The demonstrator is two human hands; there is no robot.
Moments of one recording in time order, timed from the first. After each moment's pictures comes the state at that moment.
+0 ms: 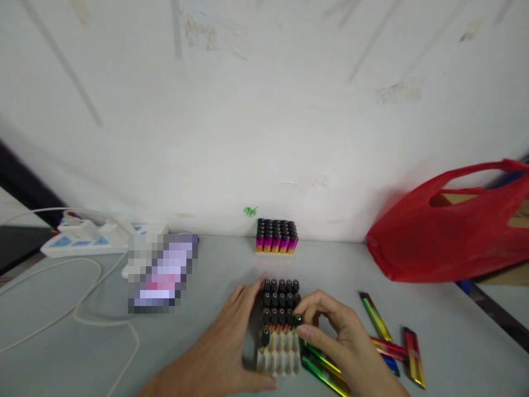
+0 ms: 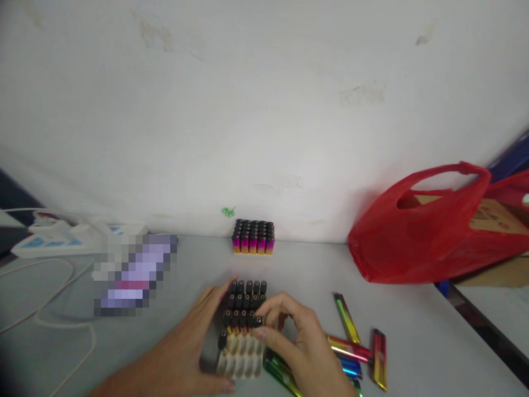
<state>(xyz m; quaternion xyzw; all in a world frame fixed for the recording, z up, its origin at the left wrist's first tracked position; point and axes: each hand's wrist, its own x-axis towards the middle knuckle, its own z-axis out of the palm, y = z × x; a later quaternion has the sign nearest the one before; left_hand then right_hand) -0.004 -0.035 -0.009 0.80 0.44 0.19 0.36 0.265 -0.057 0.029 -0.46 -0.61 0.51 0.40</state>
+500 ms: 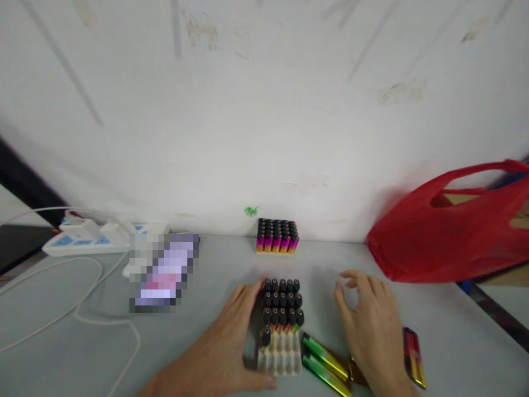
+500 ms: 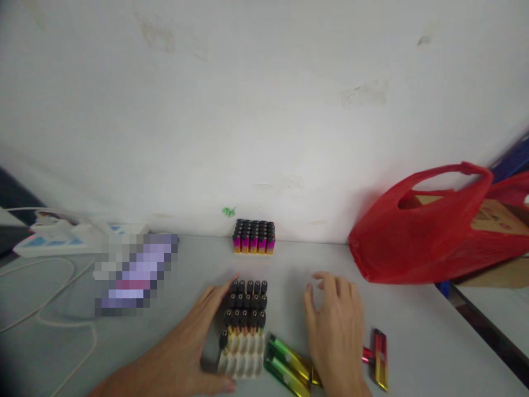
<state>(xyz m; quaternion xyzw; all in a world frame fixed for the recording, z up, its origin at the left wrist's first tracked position) -0.004 -0.036 -0.005 0.80 0.45 0.17 0.36 0.296 -0.043 0.012 -0.72 -0.63 -0.06 0.30</state>
